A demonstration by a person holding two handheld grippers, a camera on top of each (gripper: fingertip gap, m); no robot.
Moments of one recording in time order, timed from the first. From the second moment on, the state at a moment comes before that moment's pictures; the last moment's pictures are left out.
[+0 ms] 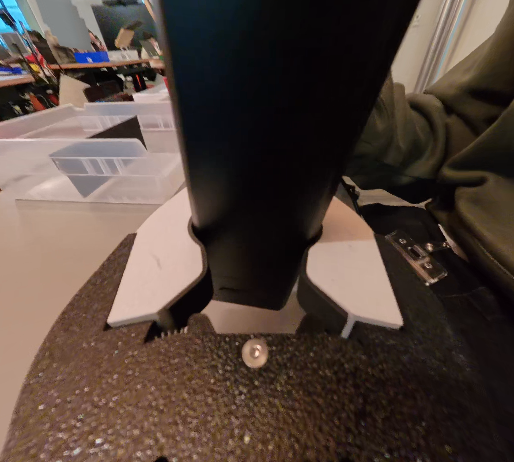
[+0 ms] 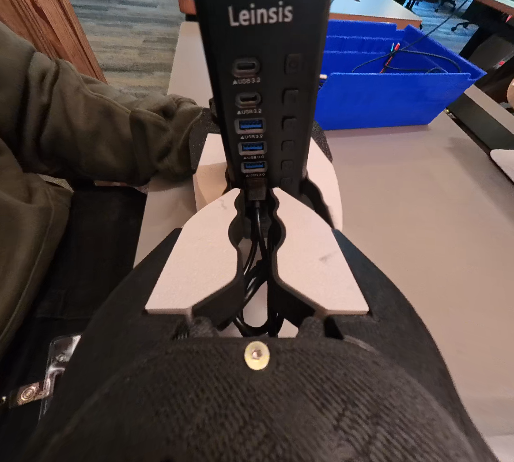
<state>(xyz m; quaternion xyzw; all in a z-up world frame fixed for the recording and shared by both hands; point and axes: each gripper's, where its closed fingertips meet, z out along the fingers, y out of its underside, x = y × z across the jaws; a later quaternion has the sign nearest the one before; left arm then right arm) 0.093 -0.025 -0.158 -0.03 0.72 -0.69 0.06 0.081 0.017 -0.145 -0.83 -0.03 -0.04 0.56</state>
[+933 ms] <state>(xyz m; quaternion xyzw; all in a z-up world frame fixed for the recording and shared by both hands) 0.088 -0.018 -0.140 0.00 0.71 -0.70 0.09 0.079 0.016 -0.147 -0.84 -0.02 -0.02 0.55</state>
